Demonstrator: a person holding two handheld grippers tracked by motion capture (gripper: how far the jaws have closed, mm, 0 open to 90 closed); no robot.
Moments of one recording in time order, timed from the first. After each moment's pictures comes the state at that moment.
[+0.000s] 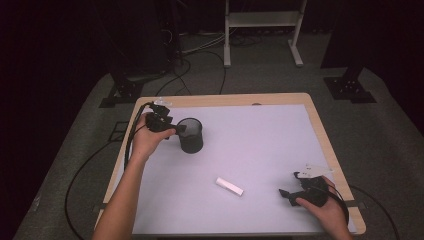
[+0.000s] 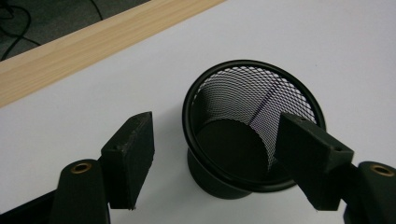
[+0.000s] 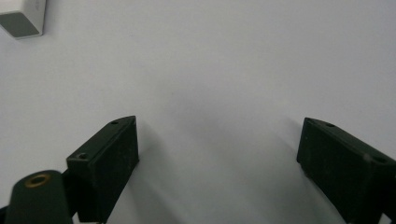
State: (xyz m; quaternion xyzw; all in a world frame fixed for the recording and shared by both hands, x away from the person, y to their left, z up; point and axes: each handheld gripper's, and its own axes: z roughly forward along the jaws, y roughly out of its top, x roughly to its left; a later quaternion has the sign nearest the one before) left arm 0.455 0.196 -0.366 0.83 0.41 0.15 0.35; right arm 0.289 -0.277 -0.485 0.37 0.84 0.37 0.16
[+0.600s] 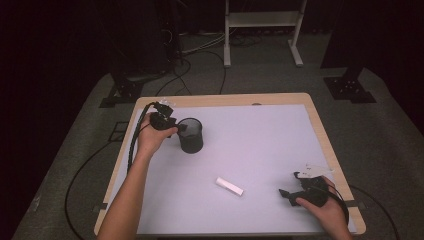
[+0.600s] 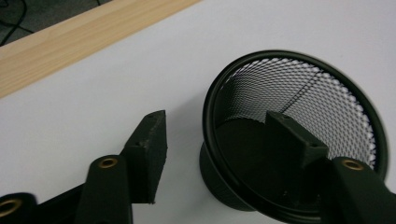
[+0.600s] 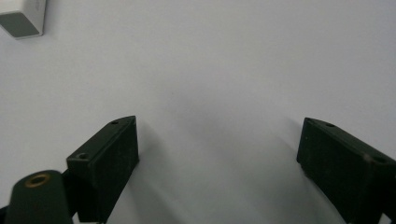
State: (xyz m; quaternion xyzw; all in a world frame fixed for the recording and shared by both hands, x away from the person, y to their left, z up) left arm 0.476 0.194 -0.386 0.84 0.41 0.15 0.33; right arm 0.289 -0.278 -0.485 0.37 0.84 0.37 0.16
